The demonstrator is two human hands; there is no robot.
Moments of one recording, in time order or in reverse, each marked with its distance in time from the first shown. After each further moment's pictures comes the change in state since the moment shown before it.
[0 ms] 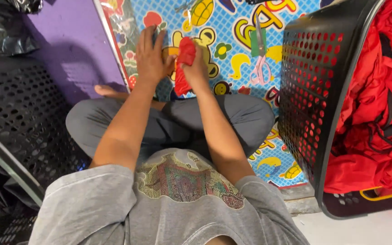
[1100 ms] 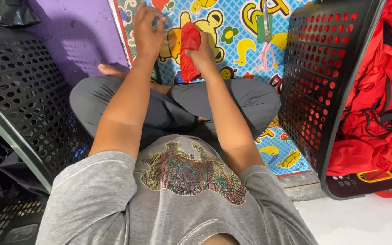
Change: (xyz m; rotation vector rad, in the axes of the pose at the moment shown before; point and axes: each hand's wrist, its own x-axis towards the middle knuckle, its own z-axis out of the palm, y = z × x) left_hand 0.001 -0.032 0.005 -0.301 0.242 -0.197; right_hand -0.022 -0.023 -0.011 0.022 -0.080 -0.010
